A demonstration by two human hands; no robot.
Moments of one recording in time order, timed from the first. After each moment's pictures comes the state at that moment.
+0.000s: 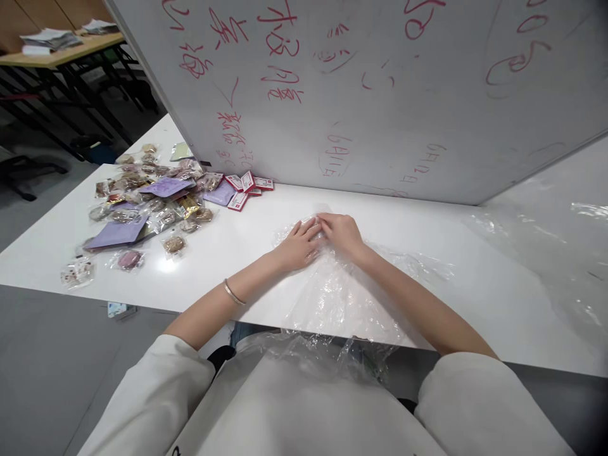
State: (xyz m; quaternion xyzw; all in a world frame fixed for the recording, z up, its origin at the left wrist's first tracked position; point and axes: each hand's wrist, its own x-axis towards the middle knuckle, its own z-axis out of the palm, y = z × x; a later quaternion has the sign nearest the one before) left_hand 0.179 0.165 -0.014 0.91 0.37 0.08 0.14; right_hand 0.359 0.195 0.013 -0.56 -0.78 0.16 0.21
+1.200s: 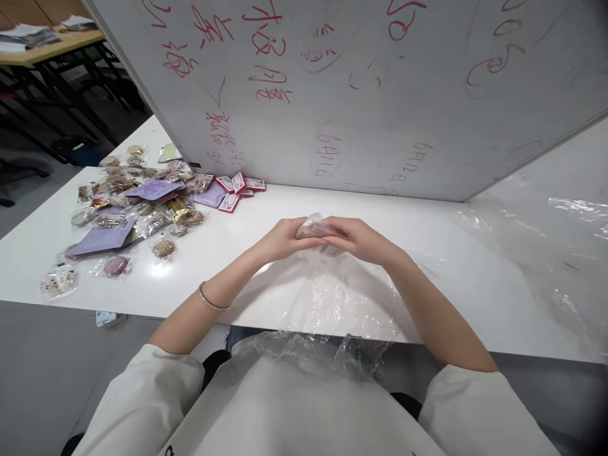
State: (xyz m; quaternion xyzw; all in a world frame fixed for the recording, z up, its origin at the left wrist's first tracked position) left_hand 0.174 0.156 0.061 0.77 0.40 0.27 0.41; right_hand 0.391 0.148 0.081 -0.41 -0.80 0.39 0.21
